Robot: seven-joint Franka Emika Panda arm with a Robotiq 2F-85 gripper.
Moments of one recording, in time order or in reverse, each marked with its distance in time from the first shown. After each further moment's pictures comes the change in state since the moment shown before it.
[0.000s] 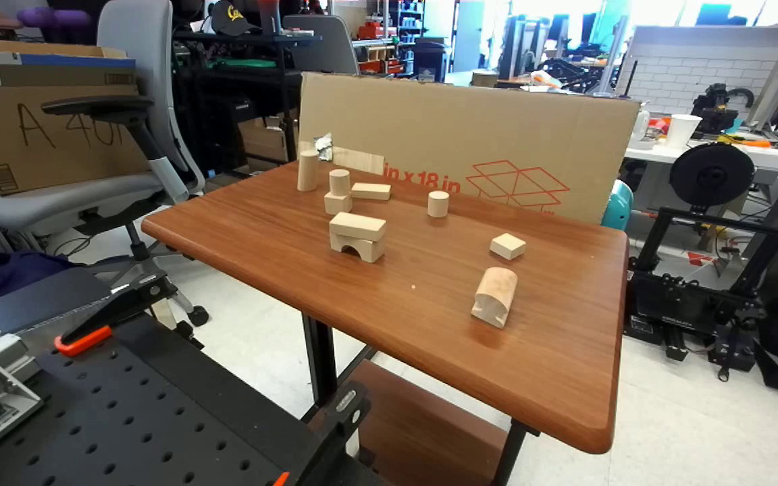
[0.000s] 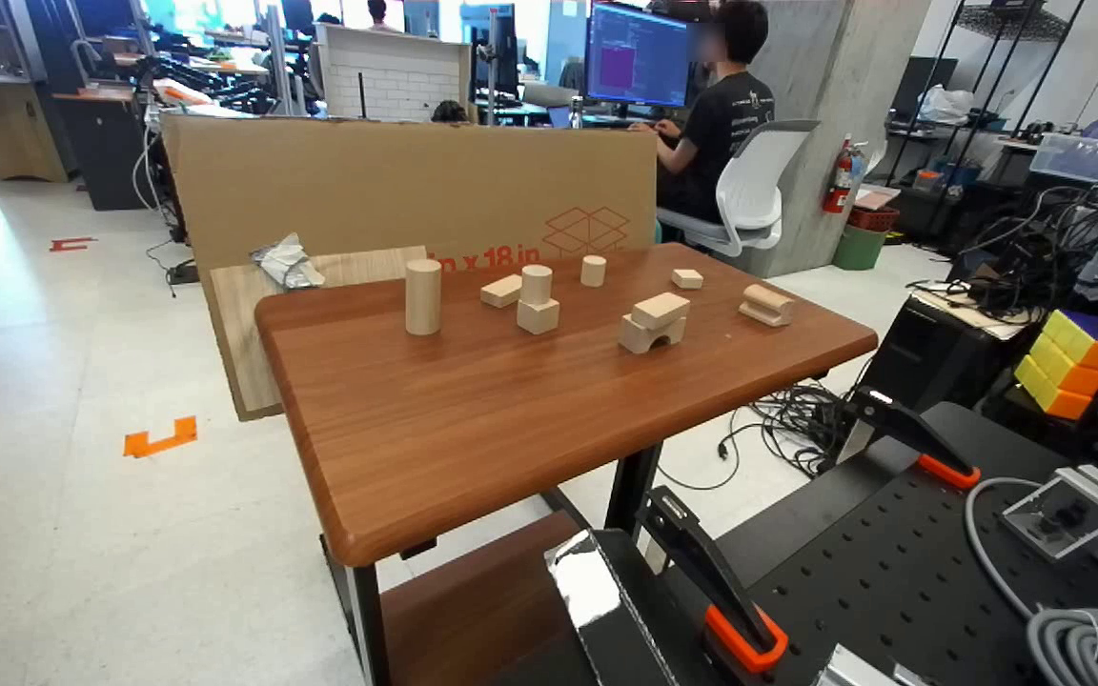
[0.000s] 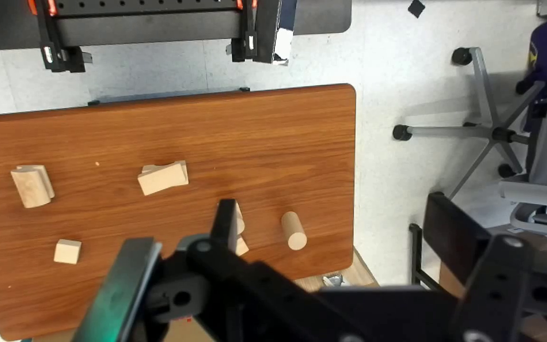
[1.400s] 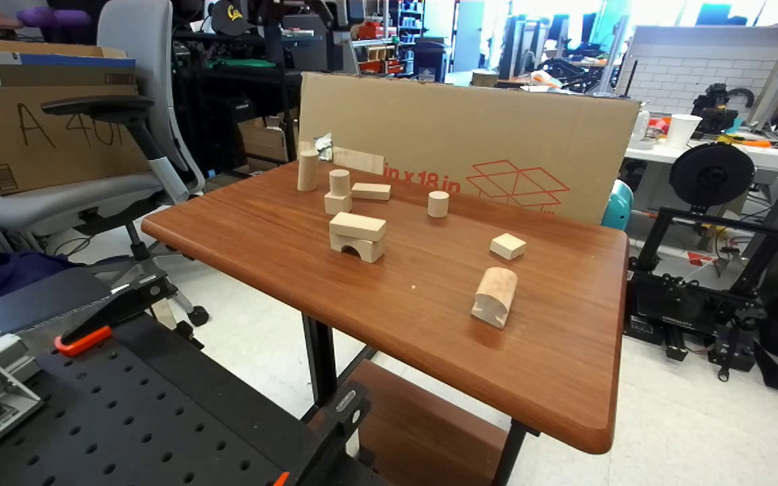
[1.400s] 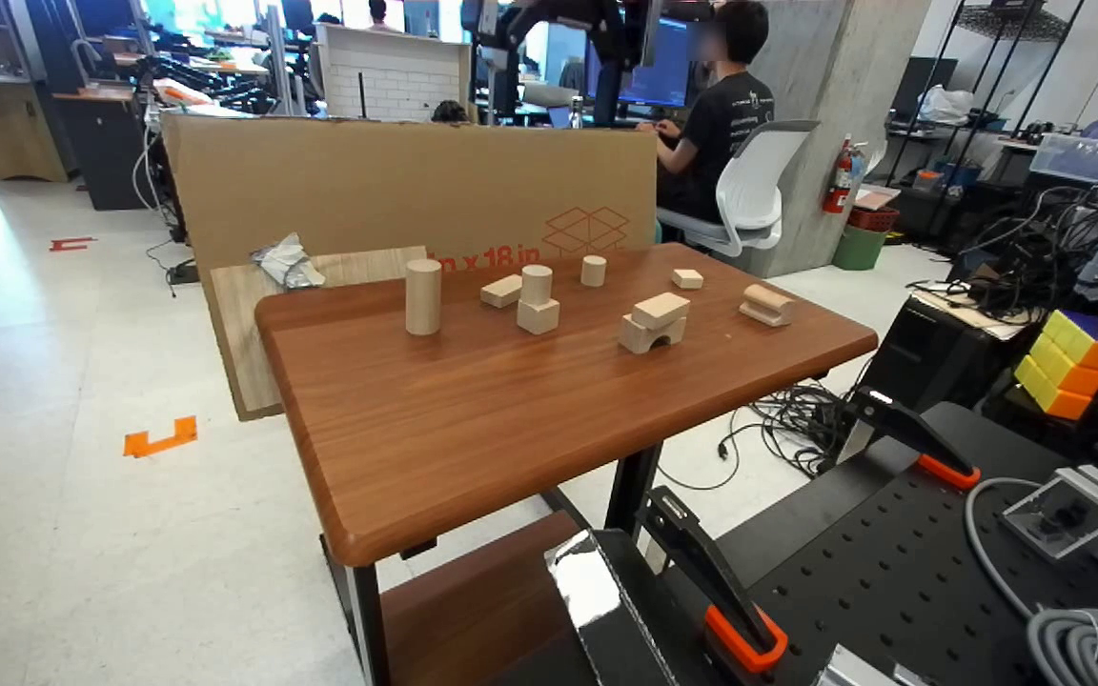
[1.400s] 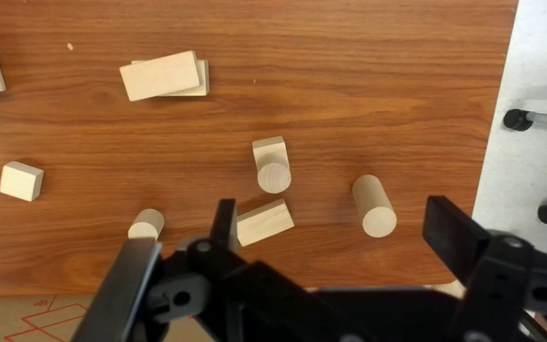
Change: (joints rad) arm 0.007 0.568 0.097 0.148 -0.235 0.439 0.094
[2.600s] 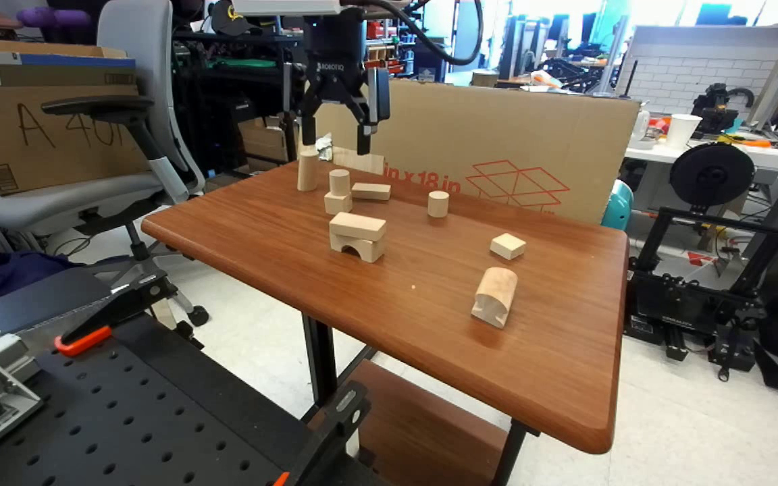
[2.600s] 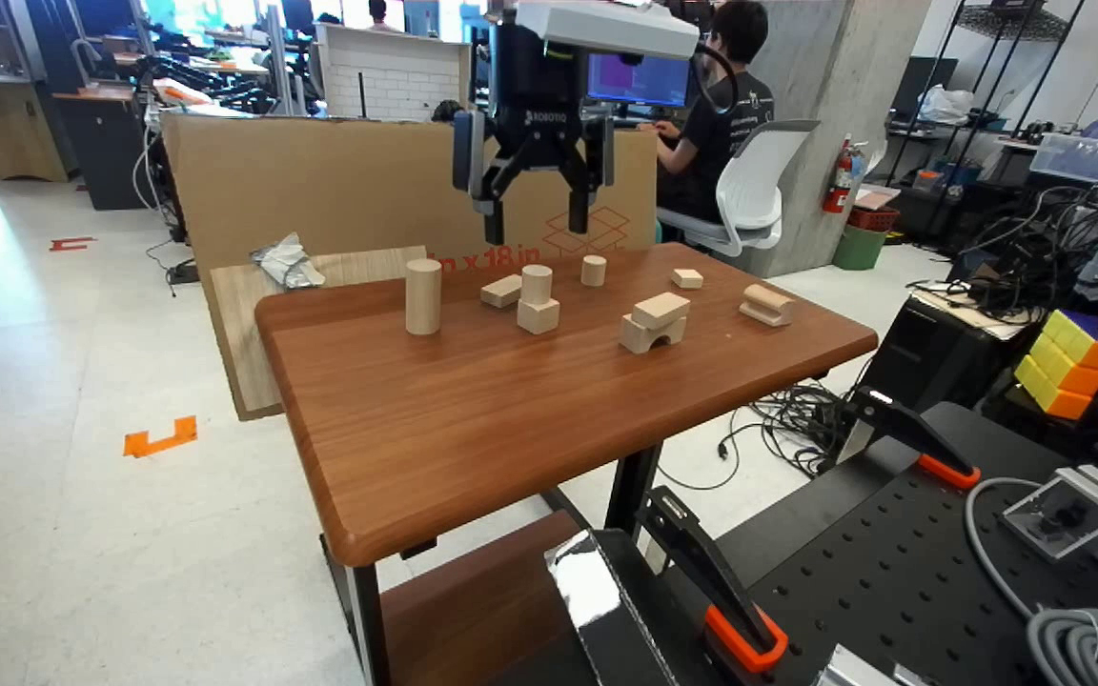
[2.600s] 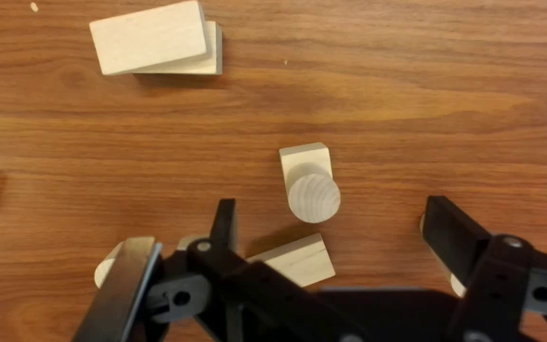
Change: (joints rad) arm 0.030 0.311 -0.044 0.198 -0.067 -0.004 0.006
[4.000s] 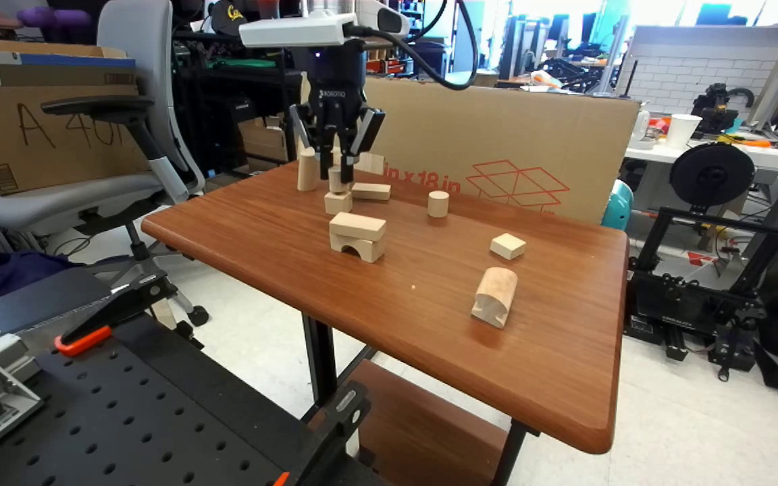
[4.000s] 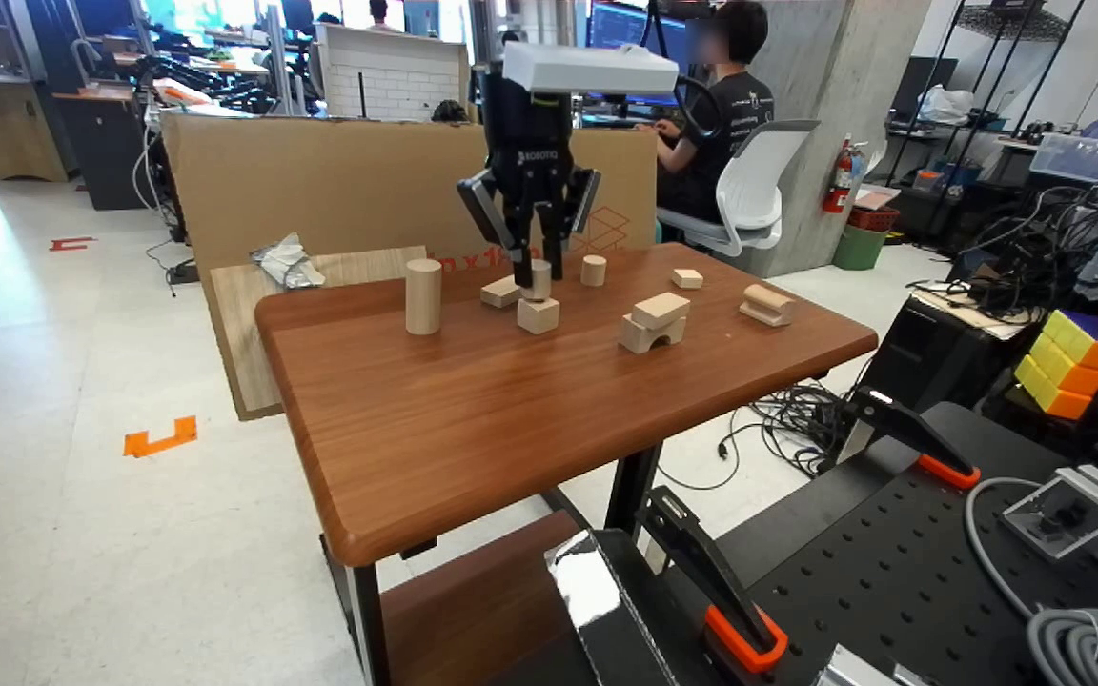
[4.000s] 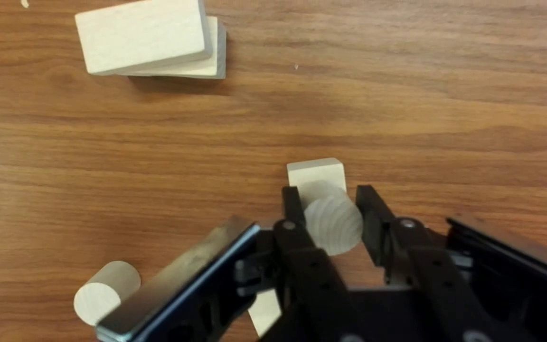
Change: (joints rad) arm 0.032 0.085 -0.024 0.066 -0.031 -0.040 0.015
